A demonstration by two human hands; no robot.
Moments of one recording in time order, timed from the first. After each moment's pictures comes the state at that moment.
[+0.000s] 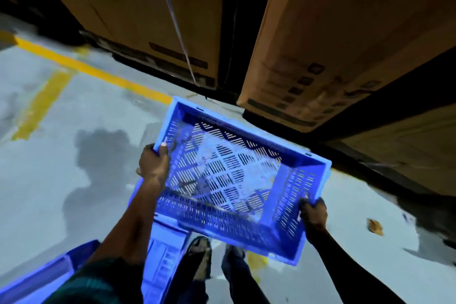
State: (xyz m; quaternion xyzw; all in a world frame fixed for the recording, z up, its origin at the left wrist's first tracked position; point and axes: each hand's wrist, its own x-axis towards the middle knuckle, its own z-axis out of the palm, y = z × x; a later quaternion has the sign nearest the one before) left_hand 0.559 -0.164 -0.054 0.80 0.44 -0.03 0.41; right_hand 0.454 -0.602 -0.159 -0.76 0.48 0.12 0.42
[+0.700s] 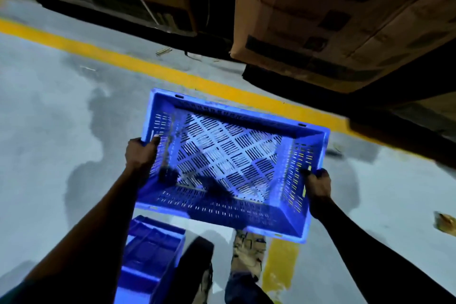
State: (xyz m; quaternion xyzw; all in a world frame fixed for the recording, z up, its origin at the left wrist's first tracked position) left_hand 0.626 -0.175 -0.341 0.80 0.44 -0.16 0.37; right_hand 0.554 -0.585 -0.369 -0.70 0.52 0.14 0.47
